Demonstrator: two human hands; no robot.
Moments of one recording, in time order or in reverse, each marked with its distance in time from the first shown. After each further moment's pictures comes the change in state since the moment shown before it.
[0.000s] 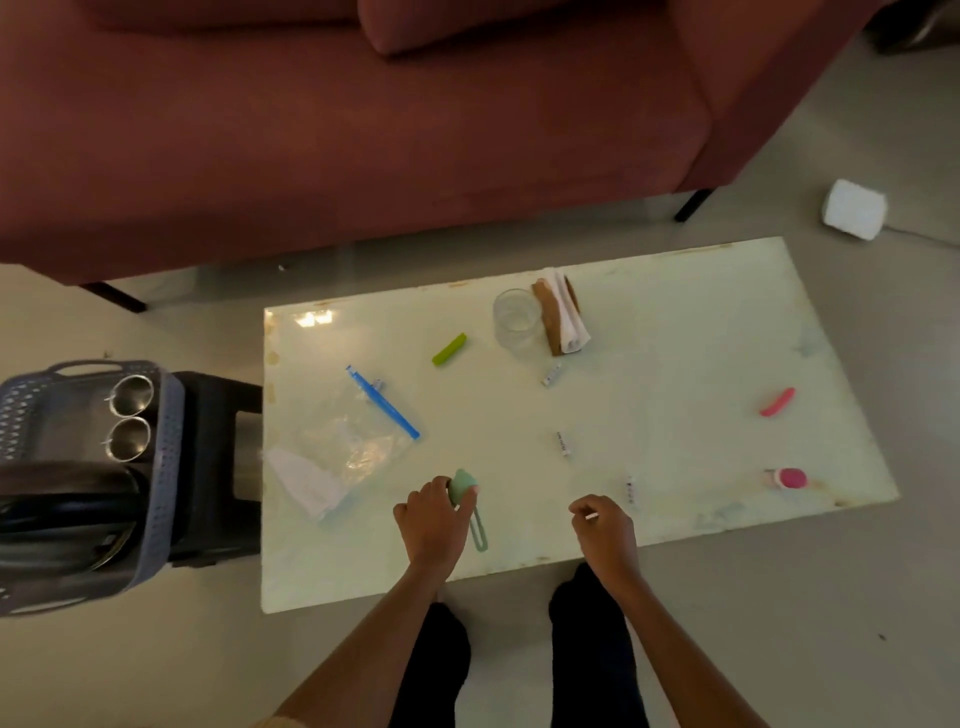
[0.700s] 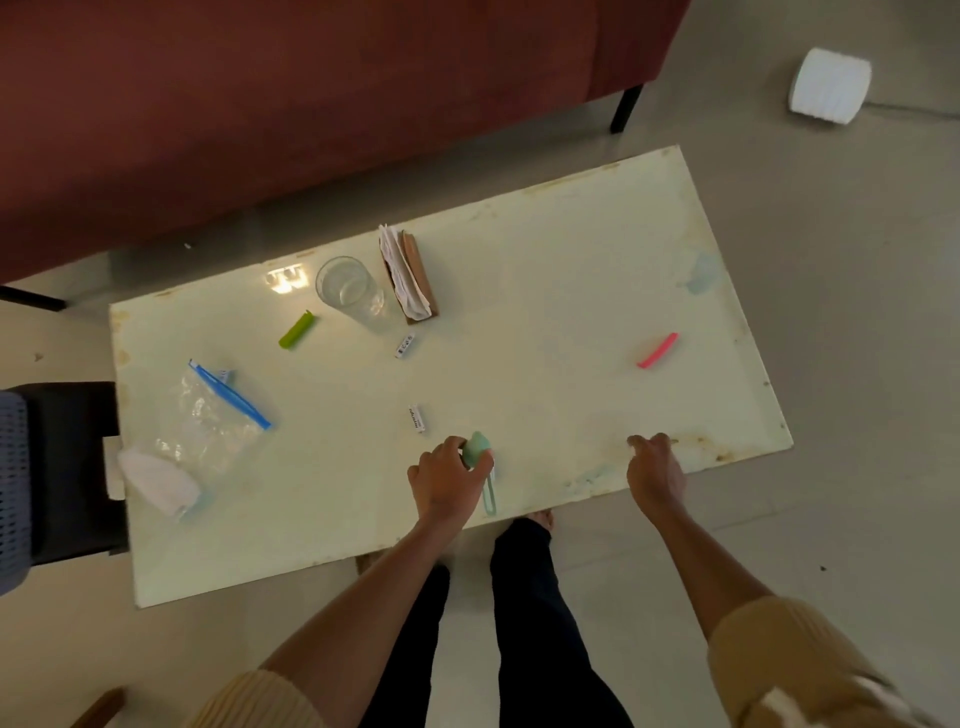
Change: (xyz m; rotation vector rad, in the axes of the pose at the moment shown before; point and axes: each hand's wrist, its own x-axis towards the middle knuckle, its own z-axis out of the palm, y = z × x) left_hand -0.032 0.217 0.124 -0.010 -0.120 -0.024; right_hand 0.159 0.167 -0.202 -0.551 0.020 0.055
